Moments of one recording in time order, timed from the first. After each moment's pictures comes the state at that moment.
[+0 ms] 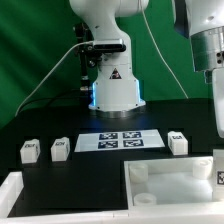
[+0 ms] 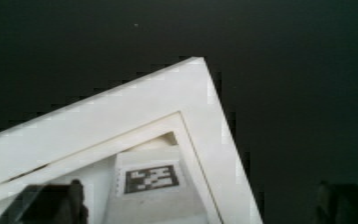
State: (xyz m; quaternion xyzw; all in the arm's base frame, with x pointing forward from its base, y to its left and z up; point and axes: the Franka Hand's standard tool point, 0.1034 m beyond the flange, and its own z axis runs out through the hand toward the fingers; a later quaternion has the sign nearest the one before) arm 0.645 0.131 0.091 -0.57 0.82 -0.03 0.11
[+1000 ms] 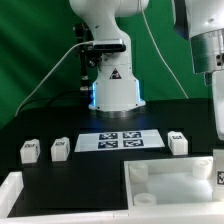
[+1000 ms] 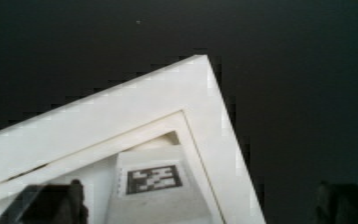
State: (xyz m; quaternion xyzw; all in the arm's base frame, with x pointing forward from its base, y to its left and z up) arm 0.644 0.130 0.089 -0.57 0.81 -0.03 0.11
